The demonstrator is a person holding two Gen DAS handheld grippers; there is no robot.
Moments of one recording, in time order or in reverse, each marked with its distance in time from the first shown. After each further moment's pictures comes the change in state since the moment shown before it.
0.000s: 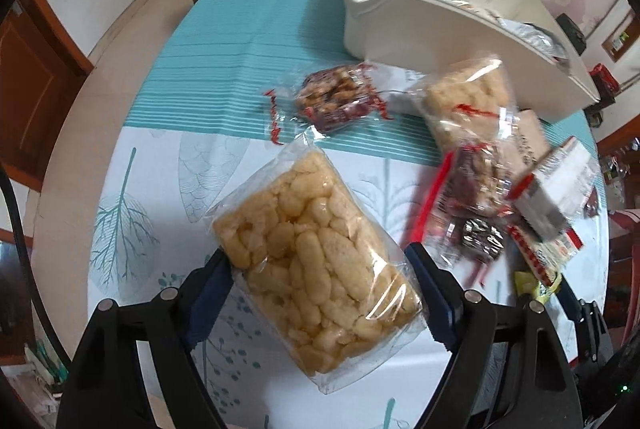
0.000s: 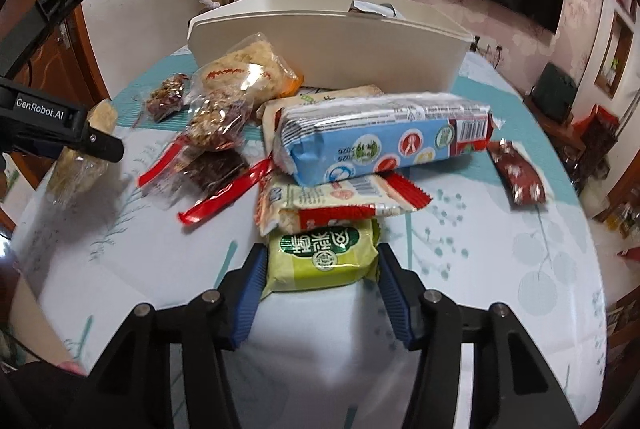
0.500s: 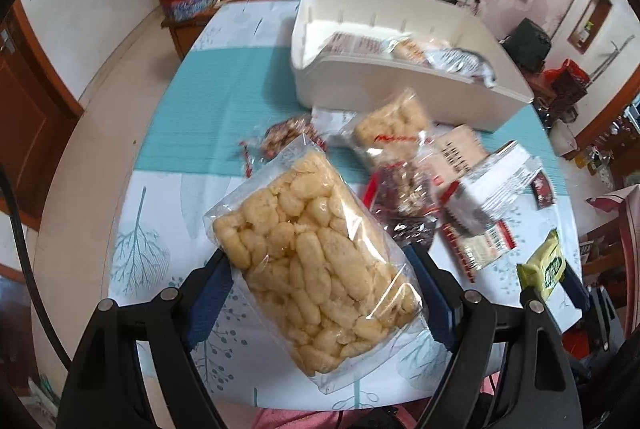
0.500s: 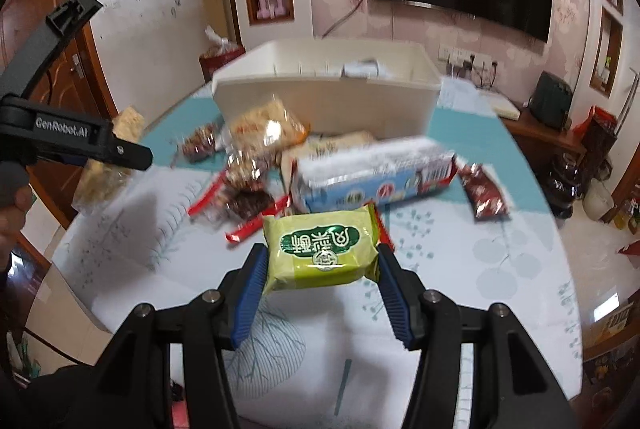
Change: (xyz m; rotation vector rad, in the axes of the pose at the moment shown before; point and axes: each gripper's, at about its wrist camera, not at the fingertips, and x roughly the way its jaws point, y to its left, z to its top) left arm -0.081 -0.015 -0.012 0.091 -0.137 -0.045; right arm -0.072 -0.003 0.003 0.022 -0.123 0.031
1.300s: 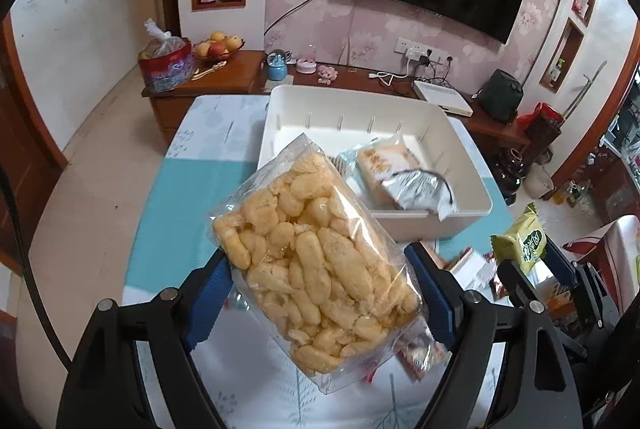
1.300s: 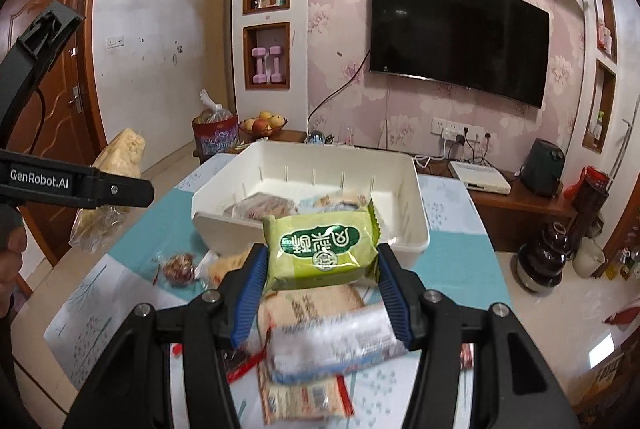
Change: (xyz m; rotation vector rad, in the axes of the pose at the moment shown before) left arm -0.020 -0.025 0.114 0.027 -0.205 -0.077; right arm 0.004 -0.011 0.119 -0.057 -0.214 -0.043
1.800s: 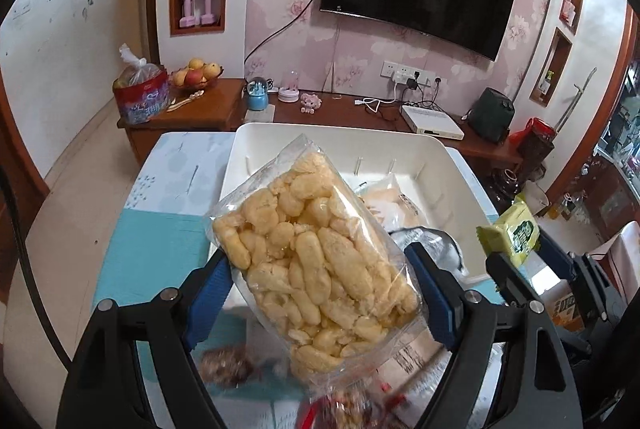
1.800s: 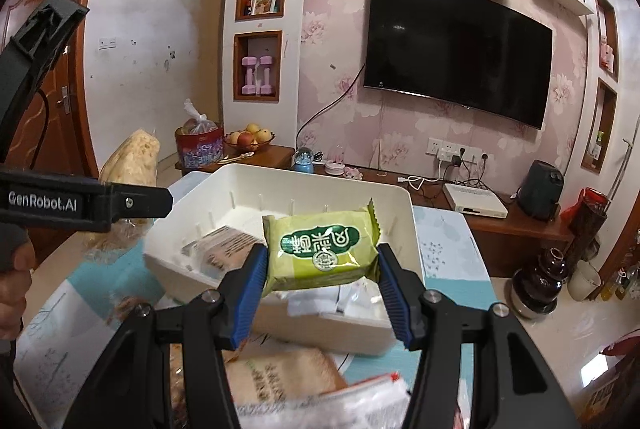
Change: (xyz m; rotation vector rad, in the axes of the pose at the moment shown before) left arm 0.074 -0.016 0.035 0.027 -0.110 -0.042; right arm 0.069 -0.020 0.026 -0.025 -0.055 -0.040
